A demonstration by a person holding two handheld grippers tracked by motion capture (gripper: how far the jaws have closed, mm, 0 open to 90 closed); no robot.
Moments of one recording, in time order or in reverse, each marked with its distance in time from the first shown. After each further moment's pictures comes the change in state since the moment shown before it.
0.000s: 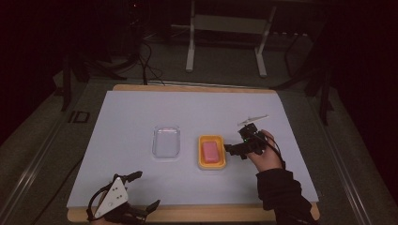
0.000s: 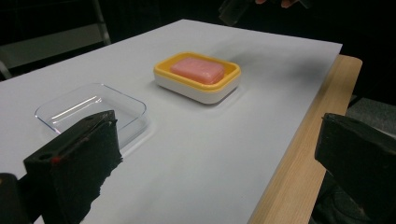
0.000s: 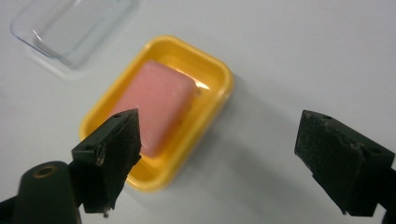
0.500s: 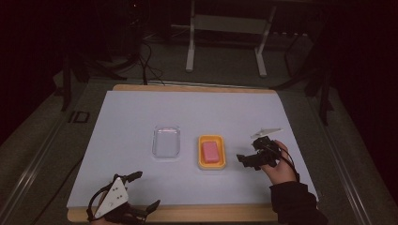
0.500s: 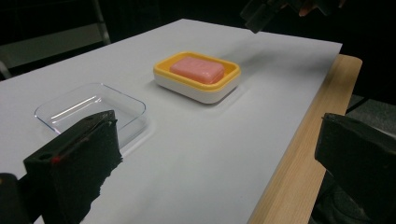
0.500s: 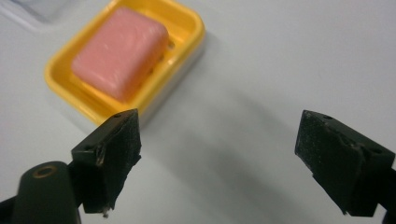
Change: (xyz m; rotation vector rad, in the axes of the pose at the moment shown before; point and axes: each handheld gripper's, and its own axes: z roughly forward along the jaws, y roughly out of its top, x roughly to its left) left arm 0.000 0.000 0.000 0.003 -0.001 0.001; right arm -0.016 -0.046 -0.015 -0.006 -0.045 -0.031
